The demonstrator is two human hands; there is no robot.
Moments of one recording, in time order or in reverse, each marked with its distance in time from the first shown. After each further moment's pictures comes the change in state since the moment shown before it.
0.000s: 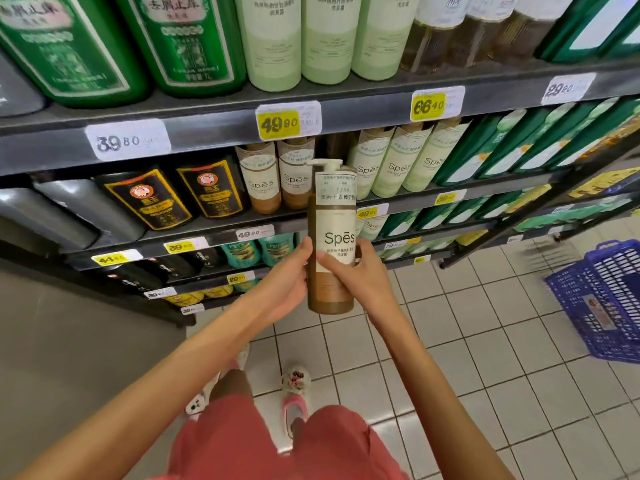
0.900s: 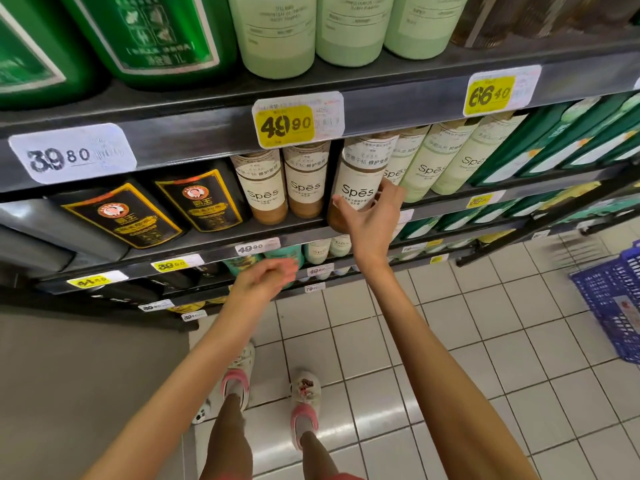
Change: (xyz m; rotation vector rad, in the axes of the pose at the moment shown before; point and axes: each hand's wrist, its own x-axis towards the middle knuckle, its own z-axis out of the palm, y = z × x) left_hand 0.026 0.021 -0.059 0.365 0.302 0.132; right_hand 0.146 0.009 0.041 -0.066 0.526 -0.343
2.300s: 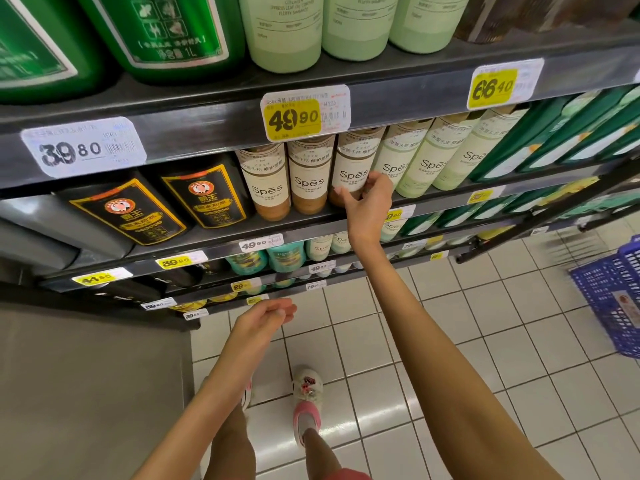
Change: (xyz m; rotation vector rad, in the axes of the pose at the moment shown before) left_hand -0.037 -0.041 -0.012 0.119 0.029 -0.088; right_hand 0.013 0.011 0.026 0.015 -0.009 0.095
